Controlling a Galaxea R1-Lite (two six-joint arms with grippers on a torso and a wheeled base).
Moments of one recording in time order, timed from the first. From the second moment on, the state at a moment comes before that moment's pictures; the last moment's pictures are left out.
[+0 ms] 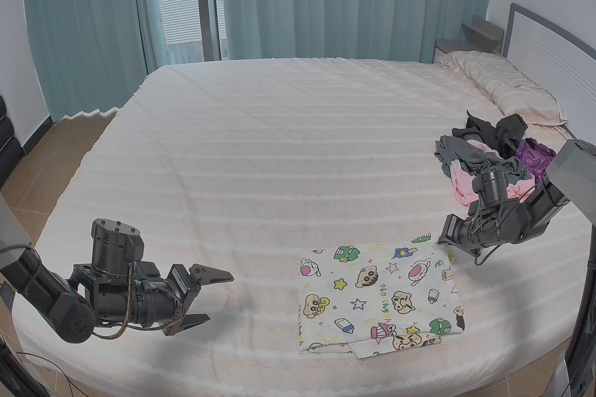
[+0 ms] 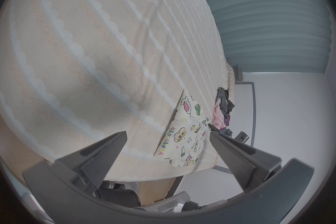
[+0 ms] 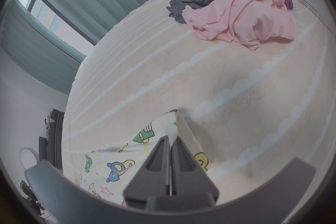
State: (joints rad) left arm -0.33 1.79 -0.35 -0.74 -0.38 -1.16; right arm 0.09 2.22 -1.00 -0.38 0.12 0.54
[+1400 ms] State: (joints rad) left arm -0.58 2.25 -0.81 -0.78 -0.29 -0.79; right arm 0.14 2.21 -0.46 -0.92 0.39 0.43
